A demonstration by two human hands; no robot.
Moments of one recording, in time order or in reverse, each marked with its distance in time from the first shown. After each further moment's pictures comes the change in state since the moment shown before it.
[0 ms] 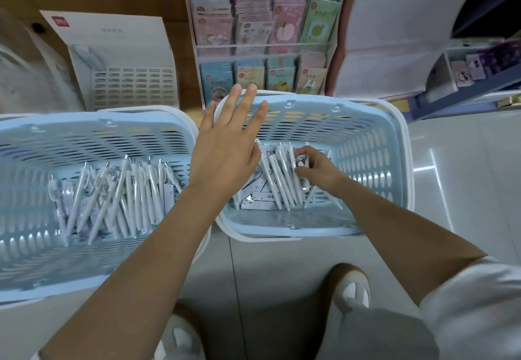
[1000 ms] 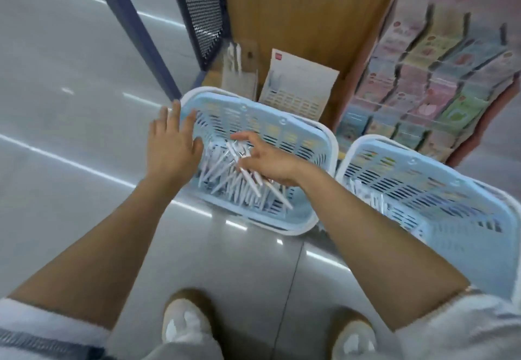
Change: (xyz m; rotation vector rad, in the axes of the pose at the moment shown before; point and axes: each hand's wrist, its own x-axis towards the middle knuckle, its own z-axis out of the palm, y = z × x) left_hand -0.212 -0.170 -0.073 0.059 0.122 -0.830; right_hand -0.072 -0.233 0.220 -0.272 -0.781 -0.445
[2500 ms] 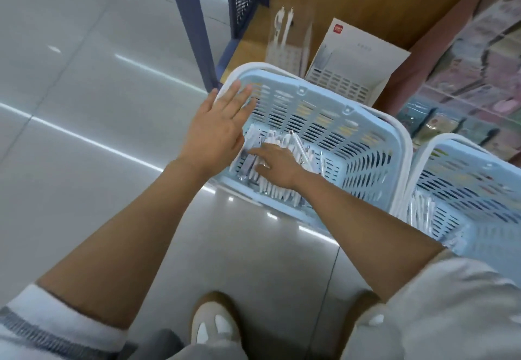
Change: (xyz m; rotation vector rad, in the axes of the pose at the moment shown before) left_hand 0.029 -0.051 0.026 -0.029 -0.043 0.430; right_hand 0.111 0.064 0.061 -0.749 0.128 -0.022
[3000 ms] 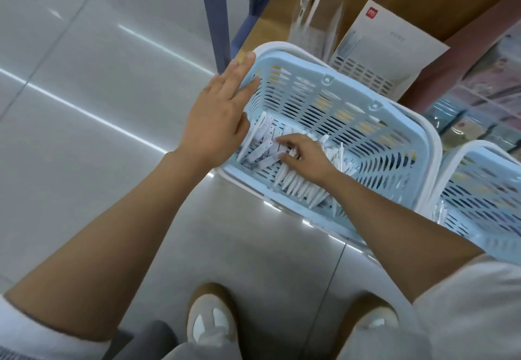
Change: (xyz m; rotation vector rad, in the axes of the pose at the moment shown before) left_hand -0.010 -0.012 0.006 -0.210 0.130 -0.105; right_hand -0.004 0.039 0.003 0.213 0.178 0.058
